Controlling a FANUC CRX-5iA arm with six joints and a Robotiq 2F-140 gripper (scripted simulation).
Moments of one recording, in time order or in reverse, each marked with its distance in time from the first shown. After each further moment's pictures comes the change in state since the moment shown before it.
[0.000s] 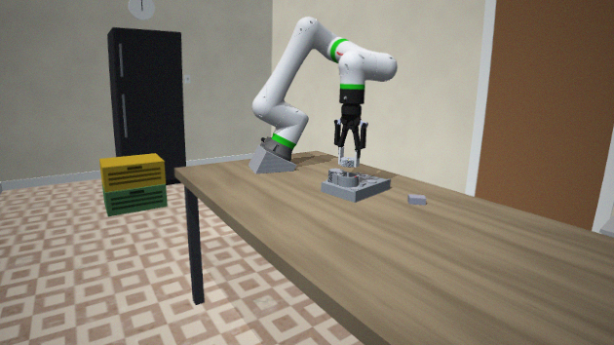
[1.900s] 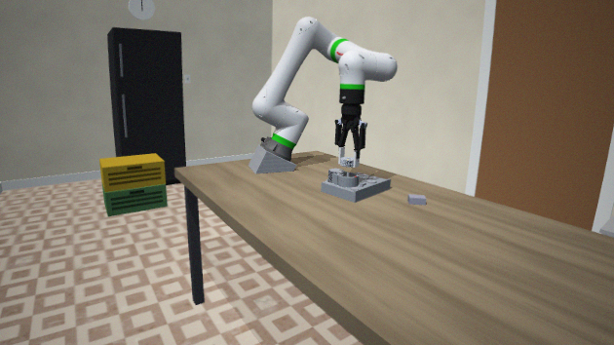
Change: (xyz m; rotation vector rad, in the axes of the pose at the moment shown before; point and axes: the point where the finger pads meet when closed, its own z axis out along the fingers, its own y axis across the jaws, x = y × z) arm 0.000 0.000 0.000 0.000 0.000 0.107
